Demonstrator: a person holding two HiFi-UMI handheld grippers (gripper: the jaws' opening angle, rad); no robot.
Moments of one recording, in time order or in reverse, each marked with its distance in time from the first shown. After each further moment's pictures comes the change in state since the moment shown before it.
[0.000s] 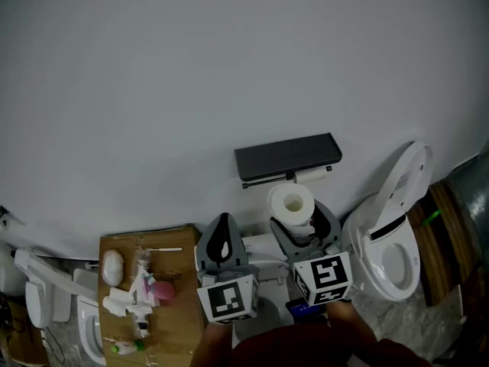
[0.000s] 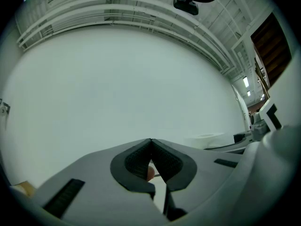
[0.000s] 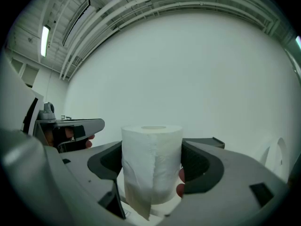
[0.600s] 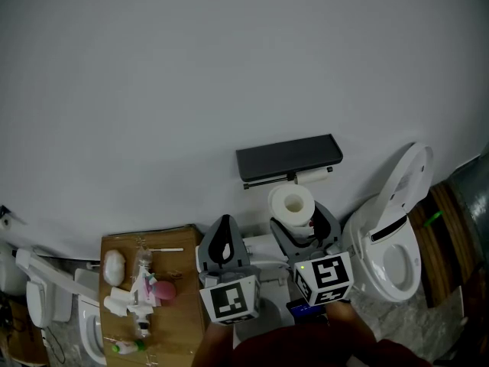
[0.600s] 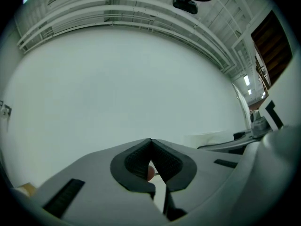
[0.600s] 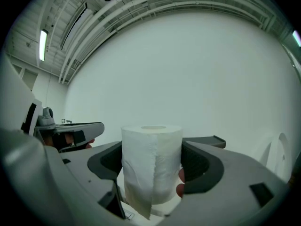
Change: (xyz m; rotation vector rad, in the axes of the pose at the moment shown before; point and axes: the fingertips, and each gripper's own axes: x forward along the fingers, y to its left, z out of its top) left arm -0.003 -0.003 -0.002 0.021 0.005 0.009; right arm -0.001 0.000 0.003 0.038 -0.015 0.008
